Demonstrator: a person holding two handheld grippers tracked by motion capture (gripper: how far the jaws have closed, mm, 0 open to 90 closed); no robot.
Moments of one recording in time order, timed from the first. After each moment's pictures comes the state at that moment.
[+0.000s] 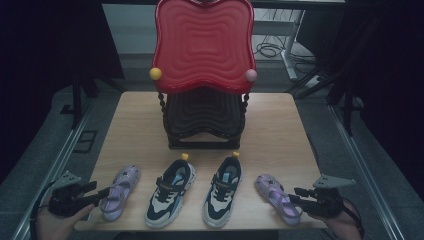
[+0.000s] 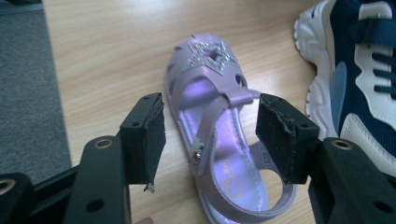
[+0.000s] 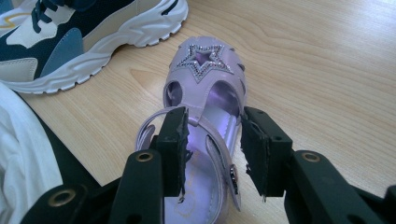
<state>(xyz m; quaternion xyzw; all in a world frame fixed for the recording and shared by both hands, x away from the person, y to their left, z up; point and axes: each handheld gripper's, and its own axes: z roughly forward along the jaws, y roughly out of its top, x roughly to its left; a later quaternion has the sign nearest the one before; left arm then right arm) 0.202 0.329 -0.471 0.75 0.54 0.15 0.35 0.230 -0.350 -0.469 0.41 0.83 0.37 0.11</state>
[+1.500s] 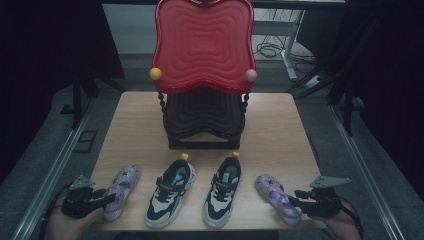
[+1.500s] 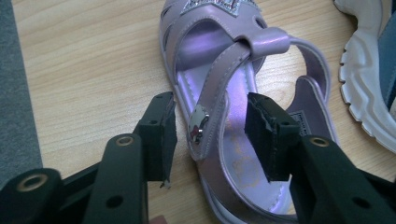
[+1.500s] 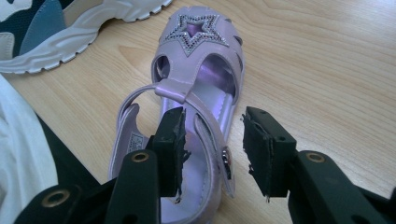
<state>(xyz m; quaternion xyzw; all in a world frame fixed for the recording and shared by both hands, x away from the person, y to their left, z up) 0.211 0.320 -0.502 0.77 0.56 0.12 0.30 0.236 -0.352 -0.481 0.41 0.84 0.34 0.09</state>
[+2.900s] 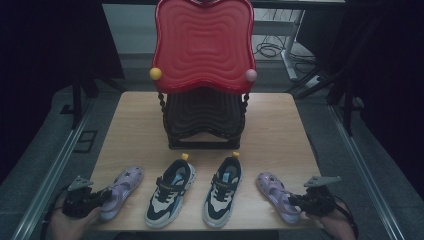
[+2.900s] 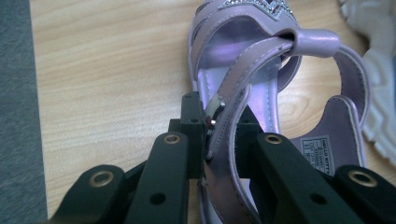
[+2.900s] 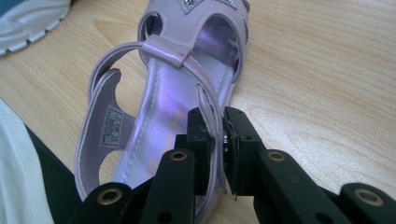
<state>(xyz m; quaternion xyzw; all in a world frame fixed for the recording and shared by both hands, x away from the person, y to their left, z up) 0.209 0.324 -0.507 0.73 0.58 0.14 0.33 0.244 -0.348 -0.497 0.44 0.84 0.30 0.07</state>
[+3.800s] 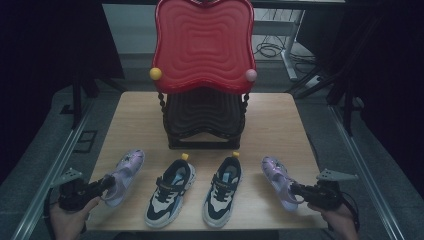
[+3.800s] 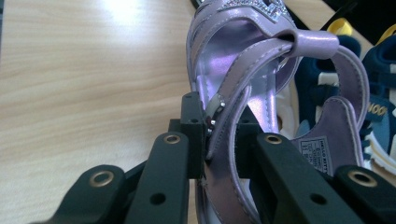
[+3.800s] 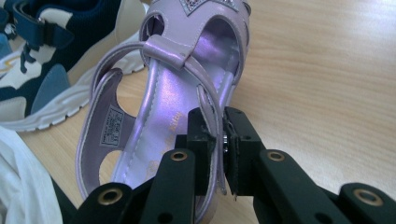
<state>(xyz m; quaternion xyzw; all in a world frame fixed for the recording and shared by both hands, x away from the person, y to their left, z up) 0.215 0.322 -0.478 0.68 0.55 0.13 0.46 0.251 -0.362 -0.482 0.45 0.79 0.42 0.09</state>
